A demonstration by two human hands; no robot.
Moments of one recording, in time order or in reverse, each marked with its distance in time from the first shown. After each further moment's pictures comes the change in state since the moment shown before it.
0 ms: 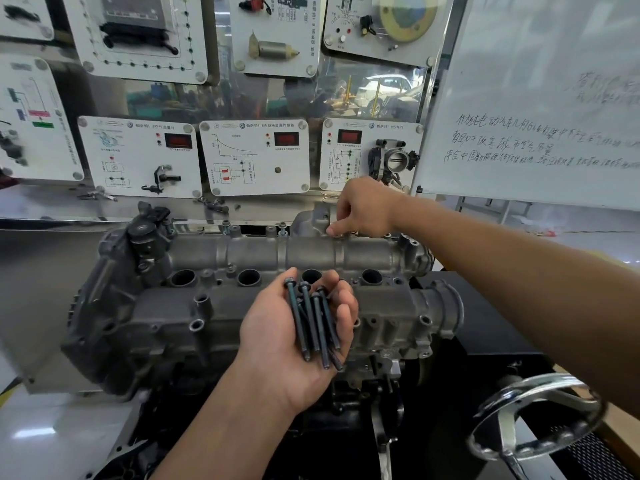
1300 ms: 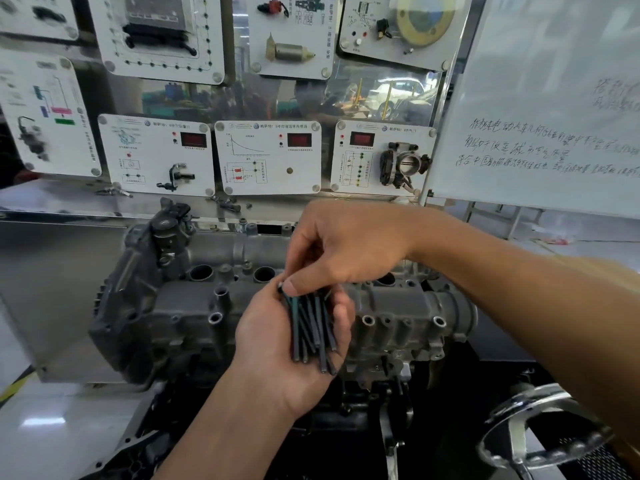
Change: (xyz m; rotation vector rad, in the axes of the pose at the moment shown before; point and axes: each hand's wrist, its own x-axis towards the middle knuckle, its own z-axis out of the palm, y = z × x) left_hand -0.013 0.010 -0.007 -0.018 -0.044 0.051; right_hand -0.070 -0.109 -0.036 0.258 -0.348 -0.380
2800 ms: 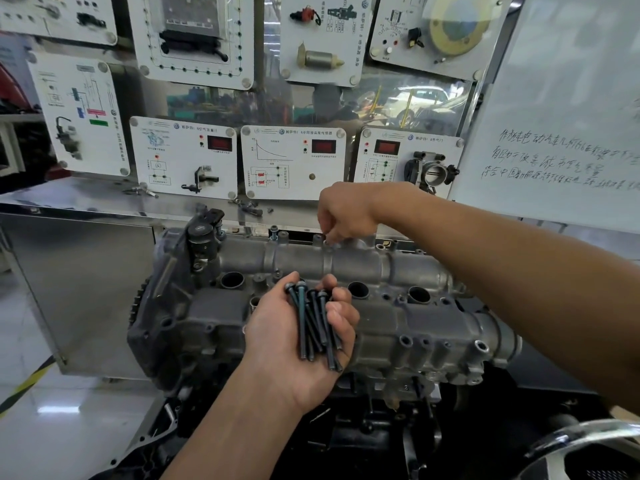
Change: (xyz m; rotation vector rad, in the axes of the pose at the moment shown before) left_hand 0.004 0.032 -0.010 -0.105 0.018 -0.001; right_hand 0.108 0.077 -0.027 -0.483 0.009 0.295
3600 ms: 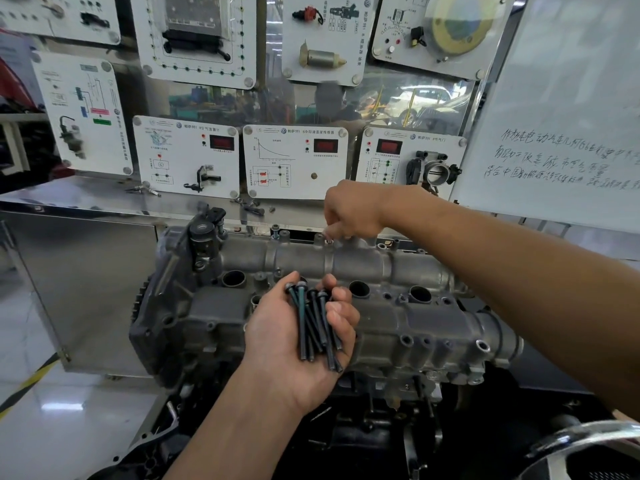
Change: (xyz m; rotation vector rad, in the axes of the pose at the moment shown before) left_hand 0.000 -0.001 -0.001 -0.016 -0.013 -0.001; right_hand -0.007 0.006 0.004 -0.014 0.090 -0.022
